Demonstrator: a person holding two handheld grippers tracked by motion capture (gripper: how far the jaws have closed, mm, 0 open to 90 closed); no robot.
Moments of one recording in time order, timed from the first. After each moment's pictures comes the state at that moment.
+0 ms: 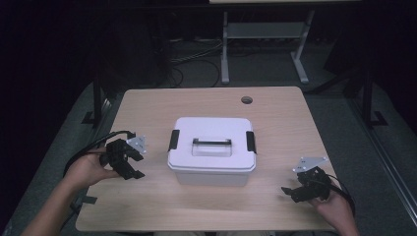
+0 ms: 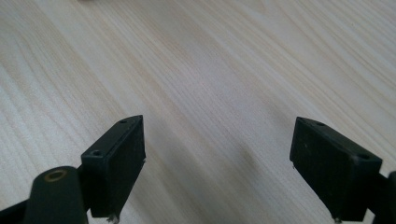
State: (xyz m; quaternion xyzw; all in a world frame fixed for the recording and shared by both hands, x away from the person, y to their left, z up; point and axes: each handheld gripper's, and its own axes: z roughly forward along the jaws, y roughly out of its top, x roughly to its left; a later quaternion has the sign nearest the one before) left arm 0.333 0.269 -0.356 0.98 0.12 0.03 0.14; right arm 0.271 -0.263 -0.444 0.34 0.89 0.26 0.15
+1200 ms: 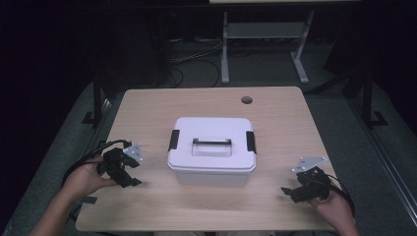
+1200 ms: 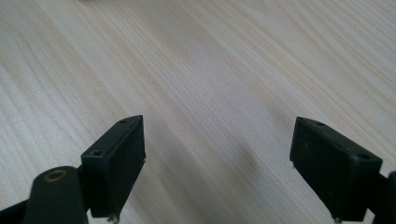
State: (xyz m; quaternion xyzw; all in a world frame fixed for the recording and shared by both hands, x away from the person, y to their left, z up) left arm 0.324 0.286 -0.383 0.98 0.14 0.03 0.14; right arm 0.271 -0.262 -0.445 0.34 0.89 0.26 0.15
